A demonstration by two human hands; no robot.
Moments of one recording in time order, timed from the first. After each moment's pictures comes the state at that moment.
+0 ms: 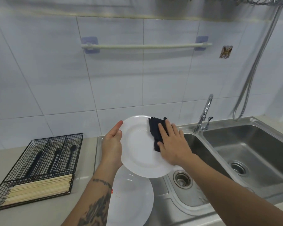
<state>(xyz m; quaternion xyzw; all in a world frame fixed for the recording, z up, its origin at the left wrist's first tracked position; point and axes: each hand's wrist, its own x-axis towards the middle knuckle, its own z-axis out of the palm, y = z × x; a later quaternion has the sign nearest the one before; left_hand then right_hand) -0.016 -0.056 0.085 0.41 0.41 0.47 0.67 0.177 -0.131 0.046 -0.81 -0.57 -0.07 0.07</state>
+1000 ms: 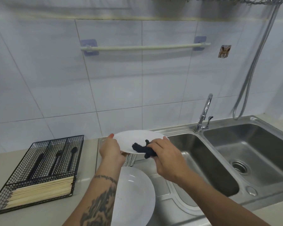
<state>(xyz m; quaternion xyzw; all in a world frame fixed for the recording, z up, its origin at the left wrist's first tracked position) -0.005 -0.040 0.079 0.16 0.49 0.49 0.70 0.134 -0.159 0.045 -0.68 -0.68 -0.08 0.28</state>
